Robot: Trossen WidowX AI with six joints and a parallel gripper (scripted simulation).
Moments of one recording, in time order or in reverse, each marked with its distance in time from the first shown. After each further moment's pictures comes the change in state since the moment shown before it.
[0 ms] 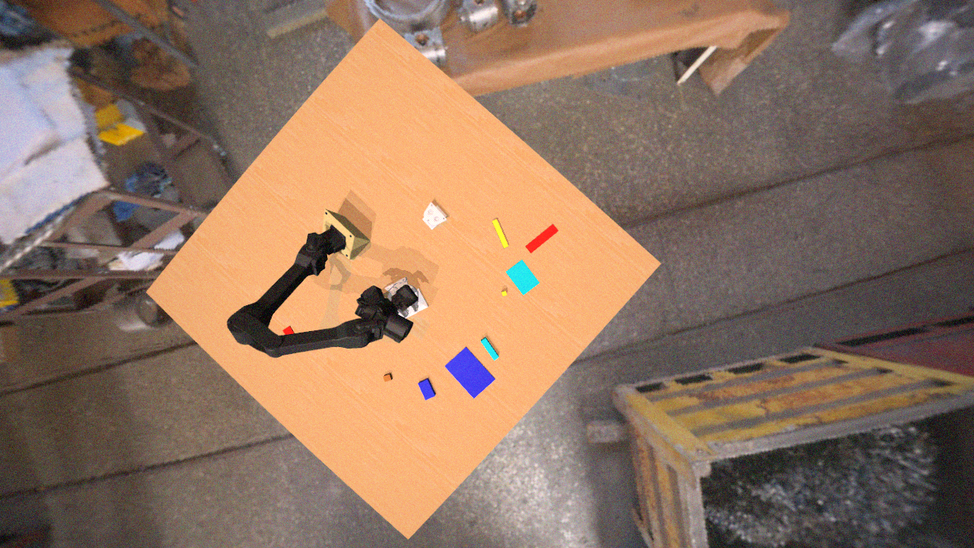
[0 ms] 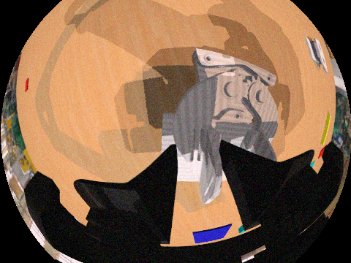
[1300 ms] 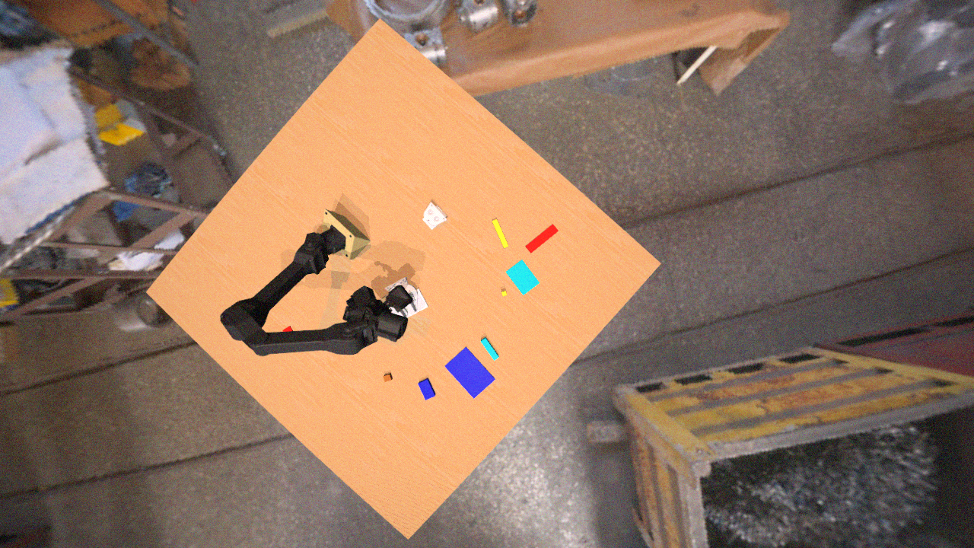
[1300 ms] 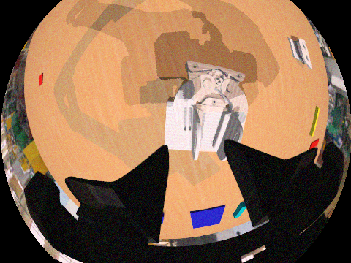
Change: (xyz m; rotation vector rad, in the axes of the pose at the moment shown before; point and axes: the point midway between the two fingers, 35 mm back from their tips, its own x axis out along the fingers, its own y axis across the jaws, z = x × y) arm -0.063 -0.002 0.000 -0.006 0.015 0.001
